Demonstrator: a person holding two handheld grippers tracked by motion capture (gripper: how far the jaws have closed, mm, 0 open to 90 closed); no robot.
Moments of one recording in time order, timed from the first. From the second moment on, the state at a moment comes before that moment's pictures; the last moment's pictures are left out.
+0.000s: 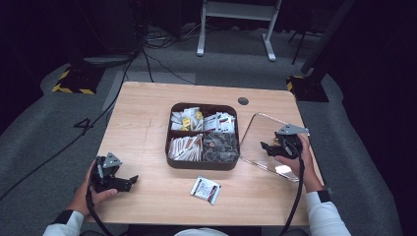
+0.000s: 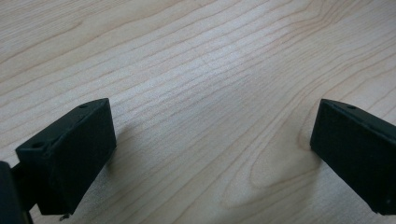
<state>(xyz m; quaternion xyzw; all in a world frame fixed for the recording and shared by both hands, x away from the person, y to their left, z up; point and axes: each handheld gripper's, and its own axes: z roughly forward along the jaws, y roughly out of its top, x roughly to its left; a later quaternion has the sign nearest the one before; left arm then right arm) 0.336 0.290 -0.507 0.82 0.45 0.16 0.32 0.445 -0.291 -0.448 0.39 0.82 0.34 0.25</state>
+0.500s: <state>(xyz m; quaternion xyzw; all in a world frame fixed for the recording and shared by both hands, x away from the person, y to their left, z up) 0.336 0.290 -0.507 0.82 0.45 0.16 0.32 0.465 -0.328 -0.477 0.45 0.80 0.32 0.23</state>
